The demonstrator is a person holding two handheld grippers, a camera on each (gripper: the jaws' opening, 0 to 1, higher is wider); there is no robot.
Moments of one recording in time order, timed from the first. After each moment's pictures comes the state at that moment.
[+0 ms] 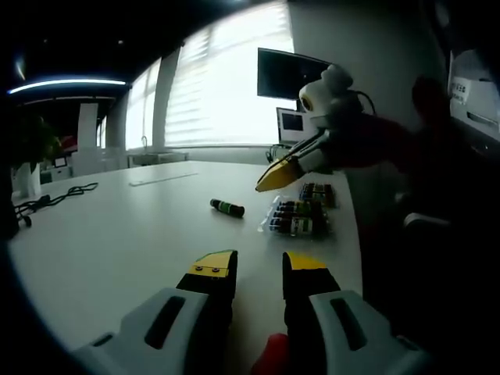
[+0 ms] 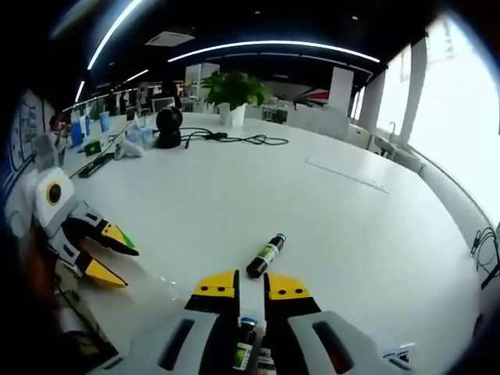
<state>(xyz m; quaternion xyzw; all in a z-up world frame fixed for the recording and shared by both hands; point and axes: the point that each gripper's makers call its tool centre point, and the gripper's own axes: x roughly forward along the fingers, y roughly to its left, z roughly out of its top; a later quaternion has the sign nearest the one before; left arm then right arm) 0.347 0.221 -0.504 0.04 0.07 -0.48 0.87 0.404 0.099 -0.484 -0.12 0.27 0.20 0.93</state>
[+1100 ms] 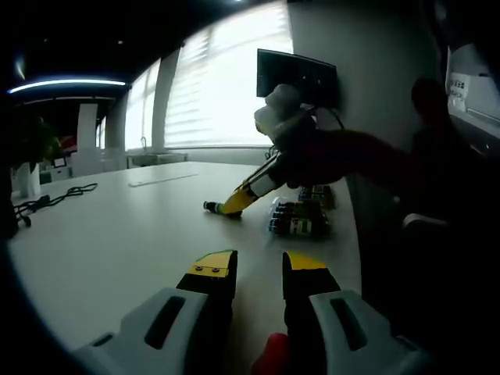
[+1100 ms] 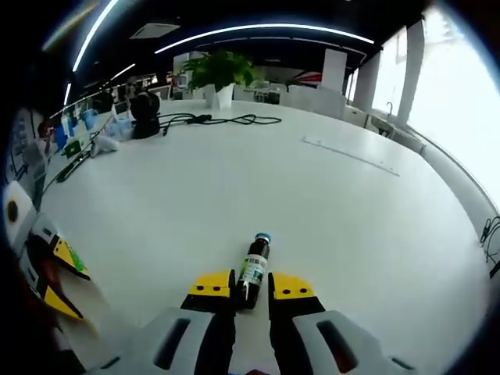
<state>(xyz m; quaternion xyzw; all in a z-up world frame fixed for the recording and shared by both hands) 0.346 0.221 -0.503 0.04 0.06 -0.48 0.87 0.459 0.104 -0.527 -0.11 0.32 0.18 0.93</state>
